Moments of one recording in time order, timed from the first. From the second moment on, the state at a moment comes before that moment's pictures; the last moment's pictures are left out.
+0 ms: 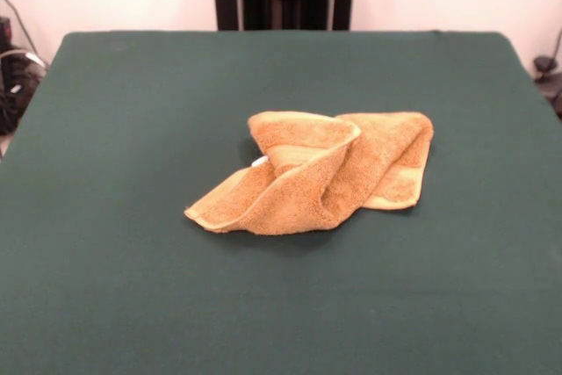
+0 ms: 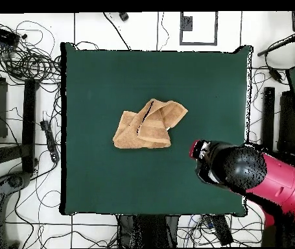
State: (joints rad) arm -0.54 -0.98 0.09 1.78 -0.13 0.79 1.70
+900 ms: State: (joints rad) arm -0.55 -1.05 0.09 1.79 -0.13 0.83 1.70
